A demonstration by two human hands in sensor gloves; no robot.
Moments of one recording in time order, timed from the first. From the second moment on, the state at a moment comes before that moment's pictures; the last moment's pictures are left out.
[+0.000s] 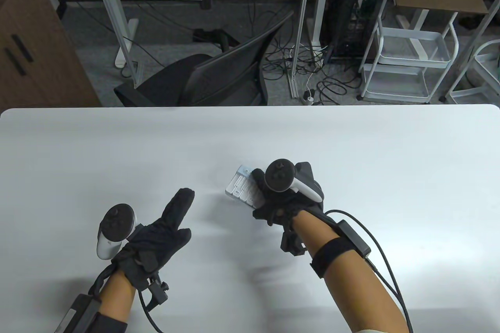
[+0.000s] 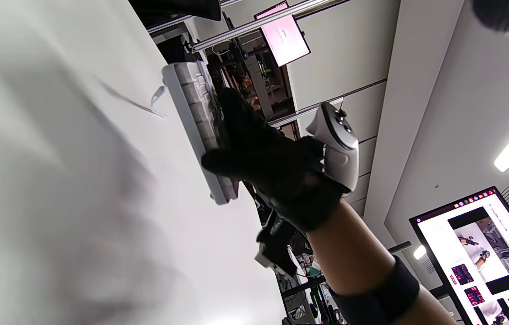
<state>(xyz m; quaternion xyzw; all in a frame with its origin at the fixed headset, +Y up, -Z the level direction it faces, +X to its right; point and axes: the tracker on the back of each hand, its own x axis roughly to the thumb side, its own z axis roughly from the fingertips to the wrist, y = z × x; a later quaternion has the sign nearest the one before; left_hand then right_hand) -0.239 -0.682 -0.290 -0.13 -0.30 0.56 0.76 0.060 -0.682 -0.383 0.17 0.21 0.94 0.20</state>
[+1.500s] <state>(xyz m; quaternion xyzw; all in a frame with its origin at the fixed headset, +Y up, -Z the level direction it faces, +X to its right) -0.236 -0.685 -0.291 -0.14 -0.29 0.55 0.77 0.020 -0.752 -0.339 0.32 0.30 0.89 0.15</state>
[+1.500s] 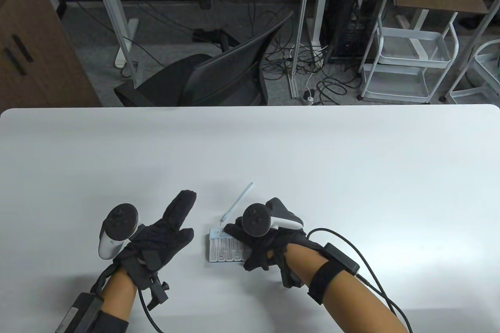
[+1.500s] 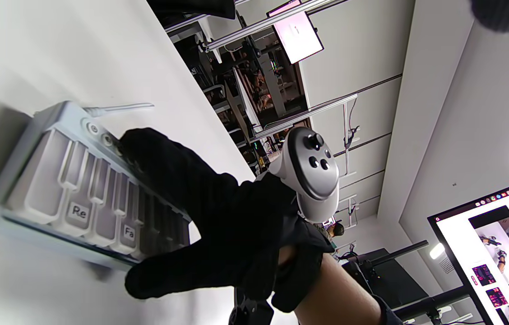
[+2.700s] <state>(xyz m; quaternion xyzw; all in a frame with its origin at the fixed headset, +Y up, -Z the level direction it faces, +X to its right) -0.236 -0.684 -0.290 -0.14 -0.30 0.55 0.77 -0.024 -0.735 -0.326 0.28 0.25 0.92 0.09</state>
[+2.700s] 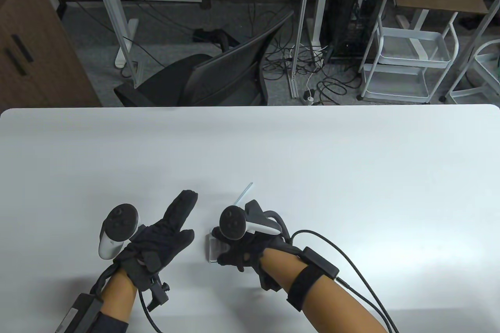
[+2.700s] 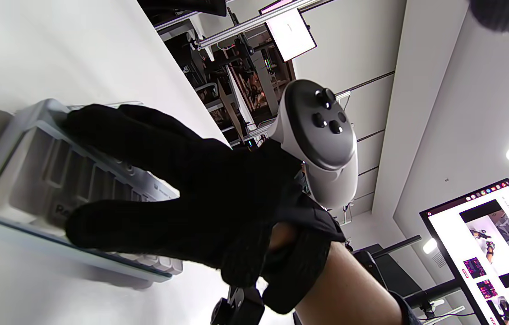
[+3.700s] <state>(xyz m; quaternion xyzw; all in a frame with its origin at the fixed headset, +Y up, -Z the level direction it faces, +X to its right) -0.233 -0.686 -0.290 -0.15 -0.30 0.54 0.77 -0.021 -0.737 -0.321 0.27 0.28 0.92 0.08</state>
